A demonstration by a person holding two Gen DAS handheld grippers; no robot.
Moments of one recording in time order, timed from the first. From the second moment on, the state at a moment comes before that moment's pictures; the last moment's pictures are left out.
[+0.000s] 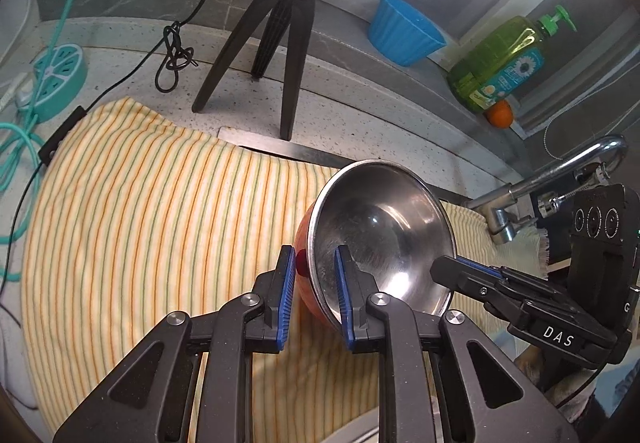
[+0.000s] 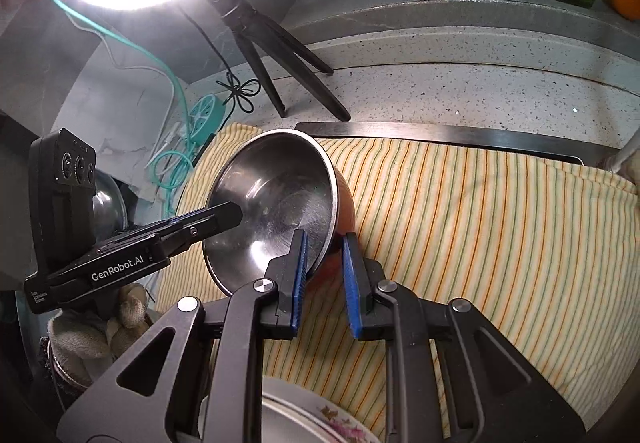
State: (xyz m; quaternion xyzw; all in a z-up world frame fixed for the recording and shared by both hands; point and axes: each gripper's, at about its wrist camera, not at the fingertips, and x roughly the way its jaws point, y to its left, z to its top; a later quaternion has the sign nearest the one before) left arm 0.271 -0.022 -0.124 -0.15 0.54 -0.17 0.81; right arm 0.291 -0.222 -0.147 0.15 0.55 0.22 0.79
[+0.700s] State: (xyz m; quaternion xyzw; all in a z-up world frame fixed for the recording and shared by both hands) left arm 0.185 -0.030 -0.087 -0.16 0.50 -0.17 0.83; right arm 0.199 -0.237 -0.097 0.13 0.52 0.24 0.81
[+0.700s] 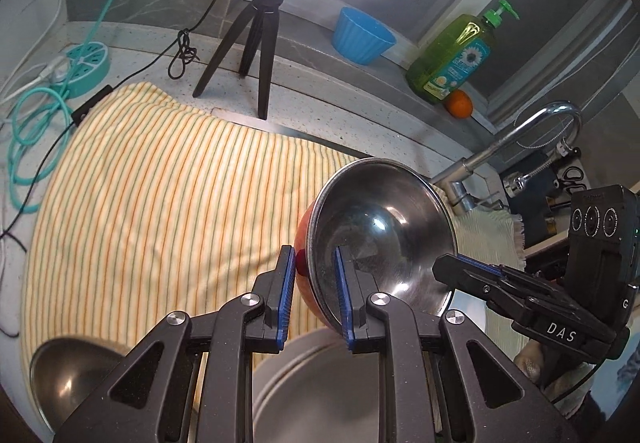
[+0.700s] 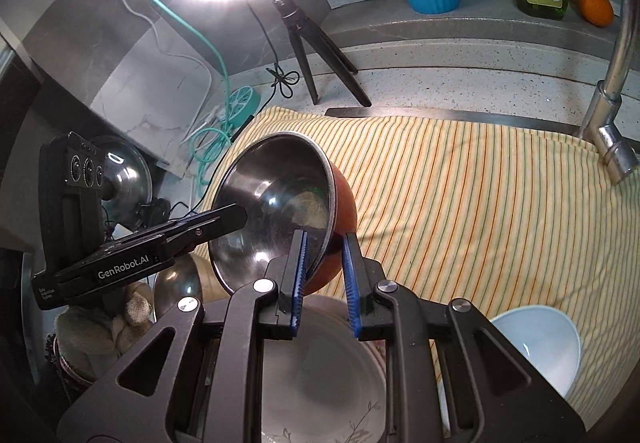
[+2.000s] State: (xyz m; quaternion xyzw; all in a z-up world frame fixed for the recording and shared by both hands) left arm 0.067 0.112 -0.086 -0.19 0.49 -0.10 0.84; right arm 0.112 -0.073 -0.115 0.07 0.56 0.31 0.77
